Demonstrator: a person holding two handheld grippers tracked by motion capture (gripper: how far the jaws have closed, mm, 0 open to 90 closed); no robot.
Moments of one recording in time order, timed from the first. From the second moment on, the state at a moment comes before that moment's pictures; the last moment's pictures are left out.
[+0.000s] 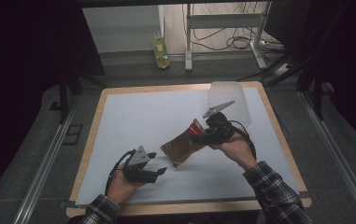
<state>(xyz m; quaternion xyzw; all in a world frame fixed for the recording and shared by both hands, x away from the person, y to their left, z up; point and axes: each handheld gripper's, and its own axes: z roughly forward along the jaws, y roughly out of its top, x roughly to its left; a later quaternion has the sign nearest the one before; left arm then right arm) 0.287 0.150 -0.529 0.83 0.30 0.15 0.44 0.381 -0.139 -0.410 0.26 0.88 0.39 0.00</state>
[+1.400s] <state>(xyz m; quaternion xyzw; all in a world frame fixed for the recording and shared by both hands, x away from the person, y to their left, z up) 0.290 0.144 -0.533 0.85 0.30 0.14 0.42 0.406 -0.182 -0.339 0.13 0.92 0.36 0.07</state>
